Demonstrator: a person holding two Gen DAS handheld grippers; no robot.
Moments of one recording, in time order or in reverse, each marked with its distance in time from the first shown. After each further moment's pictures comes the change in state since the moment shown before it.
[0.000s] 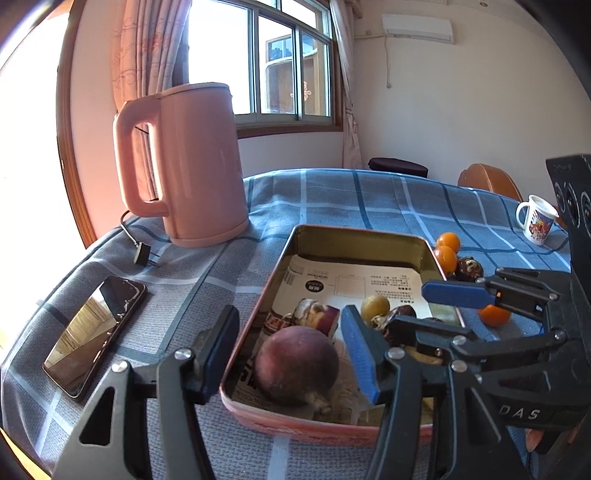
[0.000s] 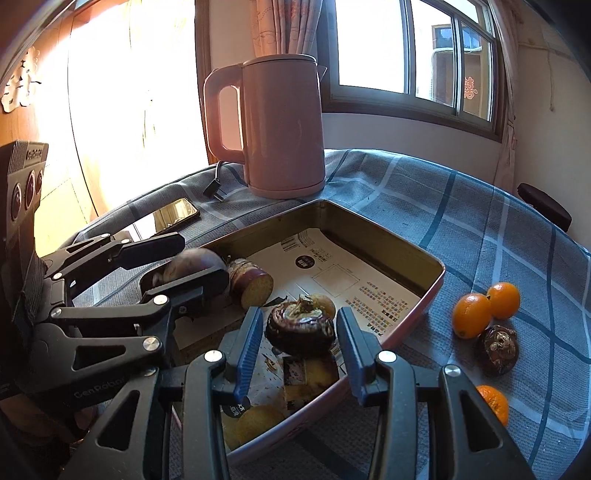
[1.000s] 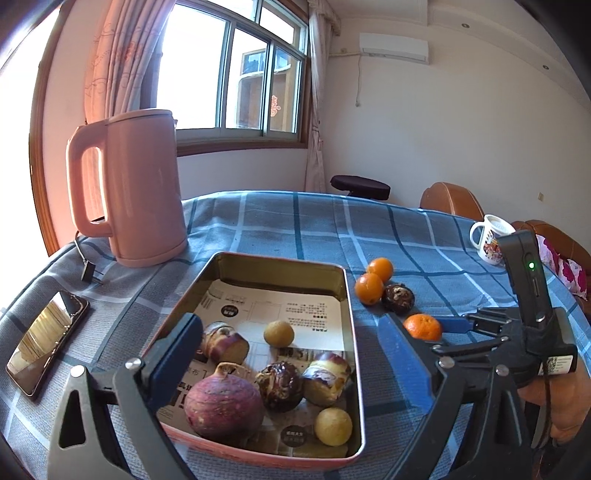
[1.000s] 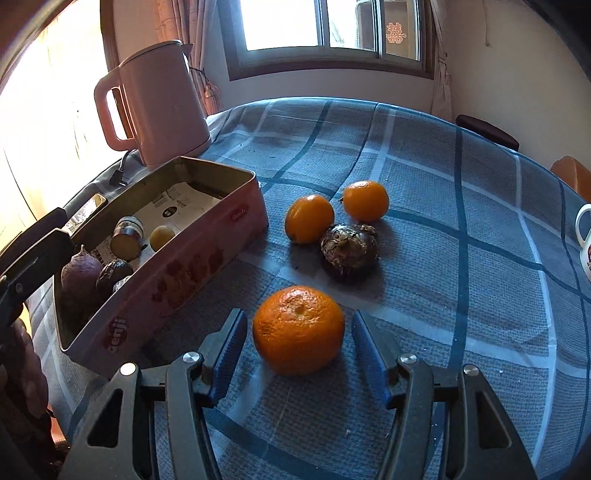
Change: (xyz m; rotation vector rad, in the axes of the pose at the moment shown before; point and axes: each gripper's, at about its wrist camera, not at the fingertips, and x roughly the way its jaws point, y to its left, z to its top) left arm -0.013 -0.056 0.014 -0.011 -0.054 -0.165; right arm -0.025 -0.109 -0.045 0.233 0.169 -0.169
